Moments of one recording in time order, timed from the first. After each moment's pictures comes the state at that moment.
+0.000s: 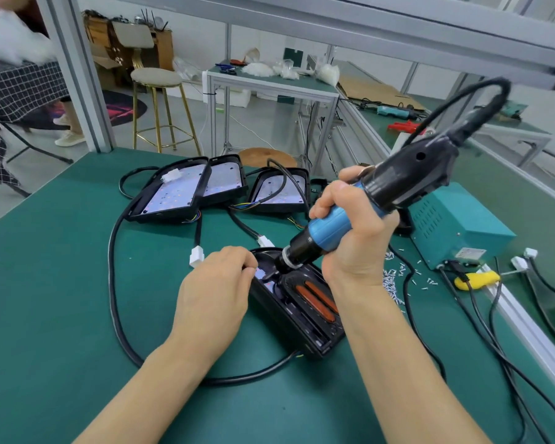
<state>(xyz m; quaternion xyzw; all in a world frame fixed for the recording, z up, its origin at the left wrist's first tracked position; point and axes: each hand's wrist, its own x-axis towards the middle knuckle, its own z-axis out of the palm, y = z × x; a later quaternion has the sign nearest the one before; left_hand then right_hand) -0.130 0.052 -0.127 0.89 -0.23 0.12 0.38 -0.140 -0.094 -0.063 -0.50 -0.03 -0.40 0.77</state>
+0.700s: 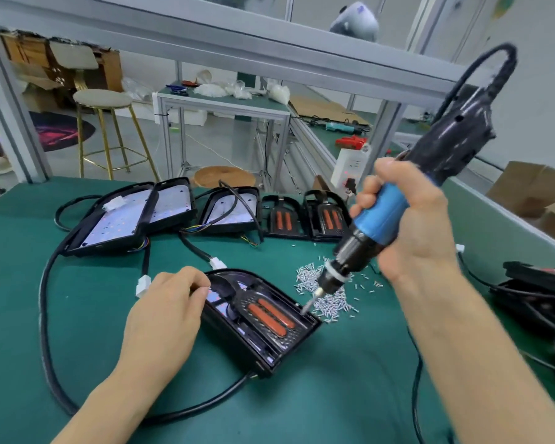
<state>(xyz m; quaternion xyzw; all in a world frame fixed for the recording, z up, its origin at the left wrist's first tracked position) -0.128 0.046 -0.119 0.90 -0.20 0.07 0.38 -0.200 -0.172 0.002 -0.51 0.07 -0.34 0.79</state>
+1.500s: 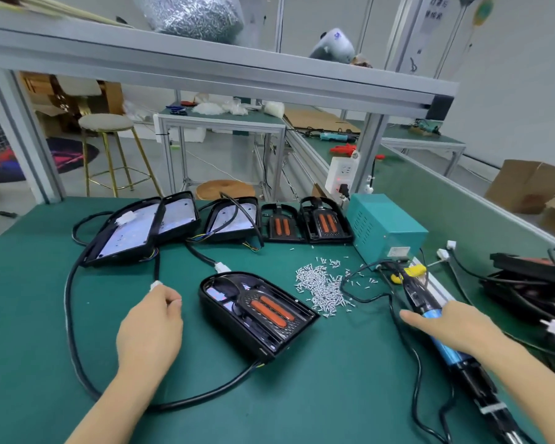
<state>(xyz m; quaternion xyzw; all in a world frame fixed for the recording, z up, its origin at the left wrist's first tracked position) -0.121 0.063 -0.136 0.93 -0.05 0.04 0.36 -0.303 -0.288 -0.106 -0.88 0.47 0.06 0.07</state>
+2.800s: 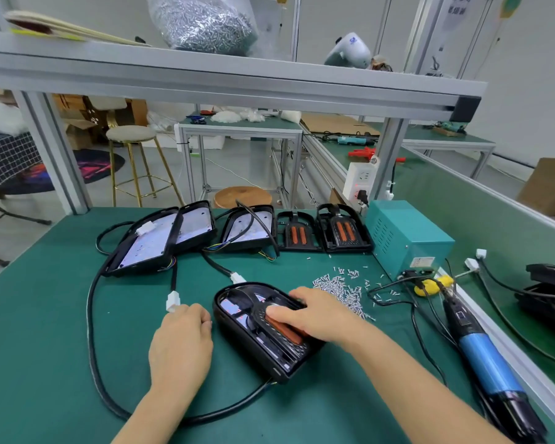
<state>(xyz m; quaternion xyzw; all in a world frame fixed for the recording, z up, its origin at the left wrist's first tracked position) -0.118 0.049 -0.154 0.96 -0.10 0.06 0.27 -0.175 -0.151 -0.115 -0.91 0.18 0.09 0.36</state>
